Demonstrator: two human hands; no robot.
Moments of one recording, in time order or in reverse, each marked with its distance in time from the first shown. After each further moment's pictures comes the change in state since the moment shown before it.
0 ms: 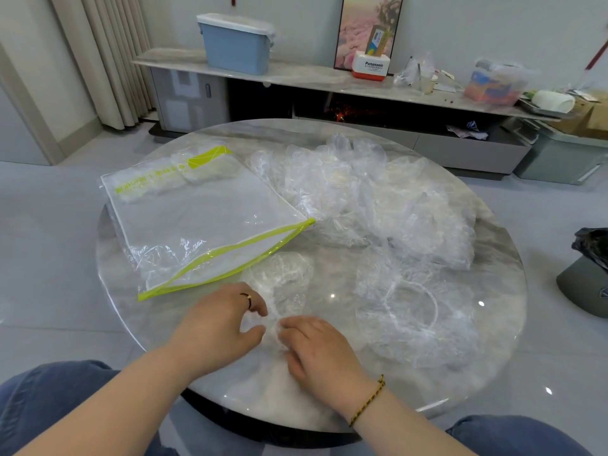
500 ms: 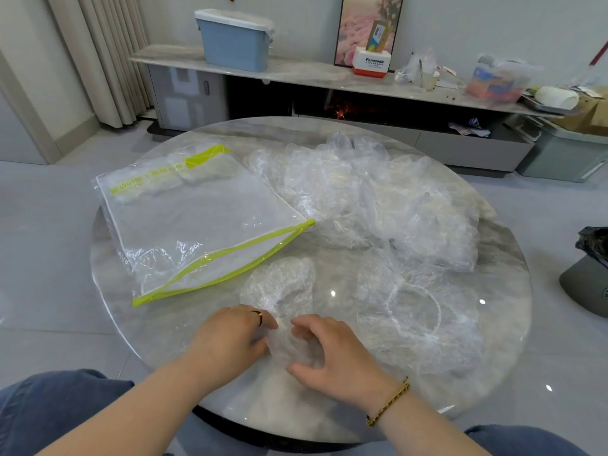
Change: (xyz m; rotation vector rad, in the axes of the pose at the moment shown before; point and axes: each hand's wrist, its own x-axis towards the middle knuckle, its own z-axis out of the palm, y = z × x) left_hand 0.015 -0.008 0.029 0.021 -0.083 0.010; right_hand -0.001 0.009 -0.024 0.410 -0.145 0.211
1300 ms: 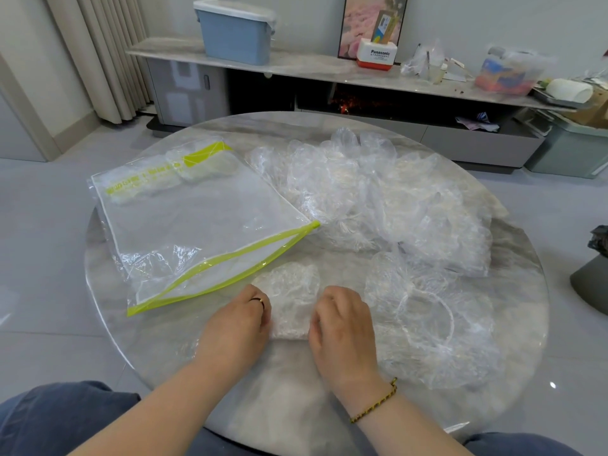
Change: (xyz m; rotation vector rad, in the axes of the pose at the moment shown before) left_hand 0.019 0.008 0.004 -0.029 0.245 -0.229; right_hand 0.032 0.005 0.010 -0.370 0.598 -0.054
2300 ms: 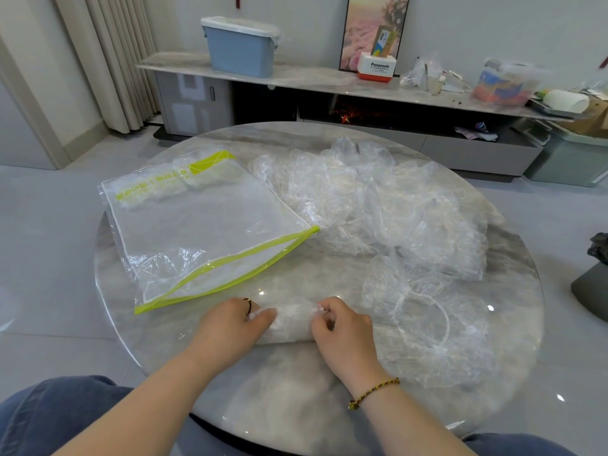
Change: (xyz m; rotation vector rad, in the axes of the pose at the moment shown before) left_hand 0.002 -0.011 -0.007 -0.281 -0.081 -0.141; right_hand 0.005 0.004 -0.012 0.247 -0.344 0.390
